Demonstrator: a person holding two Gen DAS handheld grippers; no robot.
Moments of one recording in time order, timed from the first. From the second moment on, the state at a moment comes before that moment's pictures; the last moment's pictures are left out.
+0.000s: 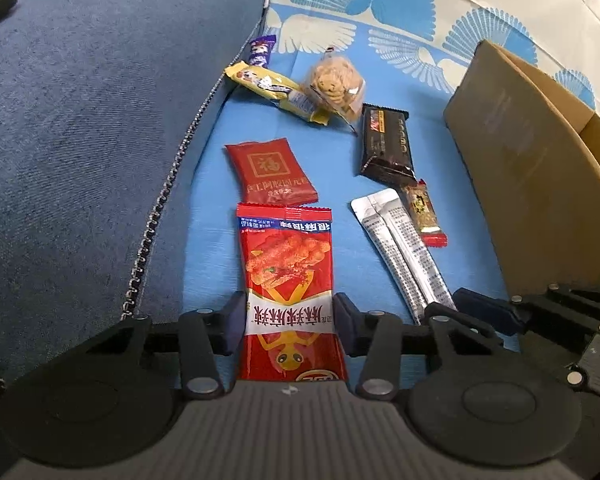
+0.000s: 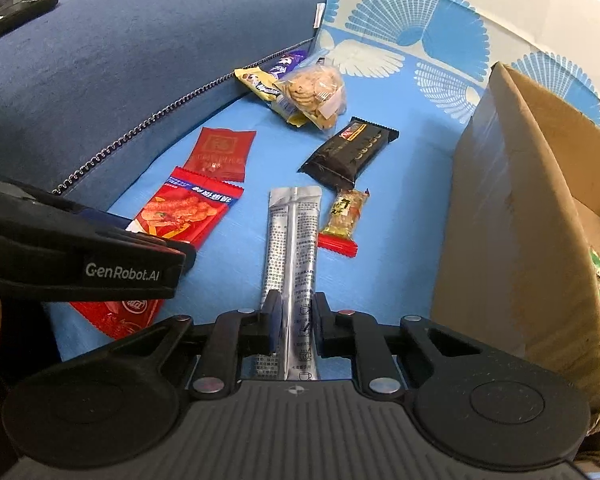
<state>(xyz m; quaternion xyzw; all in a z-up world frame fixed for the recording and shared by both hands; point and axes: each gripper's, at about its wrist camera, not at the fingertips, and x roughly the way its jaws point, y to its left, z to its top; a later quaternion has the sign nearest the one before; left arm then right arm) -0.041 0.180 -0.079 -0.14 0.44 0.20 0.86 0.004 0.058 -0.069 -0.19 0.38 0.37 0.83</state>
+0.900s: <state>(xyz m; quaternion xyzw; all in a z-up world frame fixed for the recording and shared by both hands) -0.036 0.177 -0.083 -0.12 0.45 0.21 0.86 0.002 0.059 -0.069 -0.19 0.36 0.37 0.83</state>
